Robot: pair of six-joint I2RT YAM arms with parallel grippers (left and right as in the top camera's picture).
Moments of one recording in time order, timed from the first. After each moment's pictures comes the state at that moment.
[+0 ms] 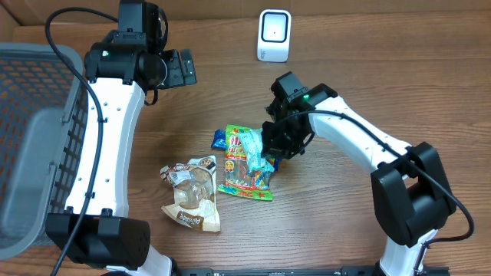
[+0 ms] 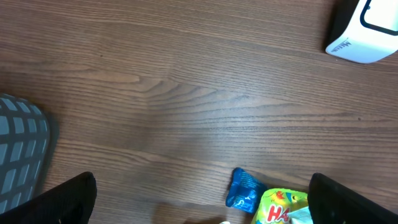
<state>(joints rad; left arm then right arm) -0.08 1.74 1.84 -1.16 -0.07 -0.26 0.53 1.96 1.46 -0.95 -0.53 0.51</state>
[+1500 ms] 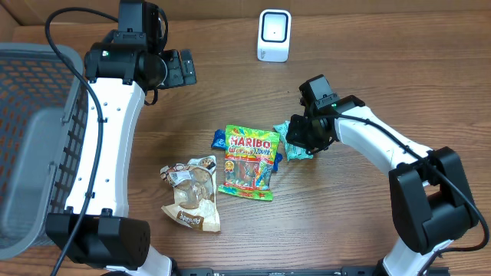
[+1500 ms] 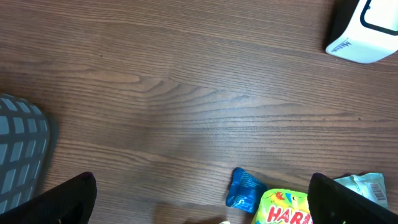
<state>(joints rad) -0.08 1.74 1.84 -1.16 -0.07 -0.26 0.41 1.87 1.23 -0.66 -0.28 0.62</state>
